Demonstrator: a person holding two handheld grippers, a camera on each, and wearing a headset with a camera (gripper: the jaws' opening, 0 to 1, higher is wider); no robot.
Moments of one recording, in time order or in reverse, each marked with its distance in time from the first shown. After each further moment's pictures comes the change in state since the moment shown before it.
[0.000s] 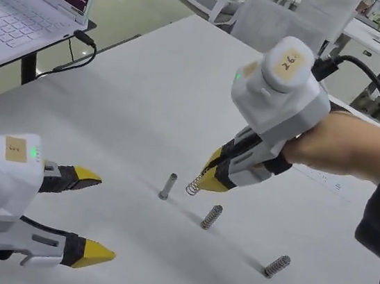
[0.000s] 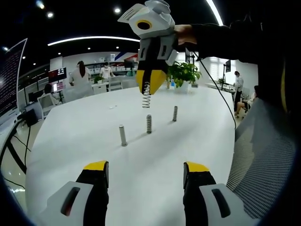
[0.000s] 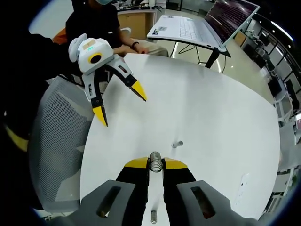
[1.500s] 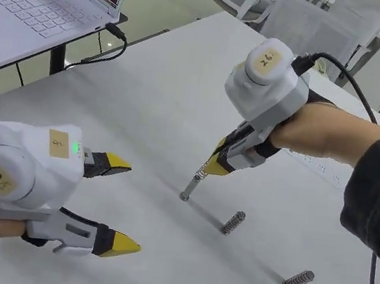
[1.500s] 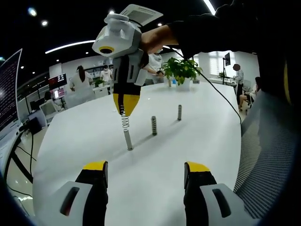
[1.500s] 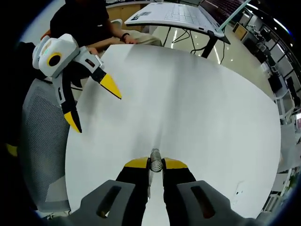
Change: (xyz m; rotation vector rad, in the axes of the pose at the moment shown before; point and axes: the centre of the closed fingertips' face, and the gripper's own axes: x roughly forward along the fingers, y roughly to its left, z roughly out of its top) left arm 0.009 0.012 0.005 0.074 0.003 0.035; right arm 0.049 -0.055 0.004 0.008 0.081 -0.009
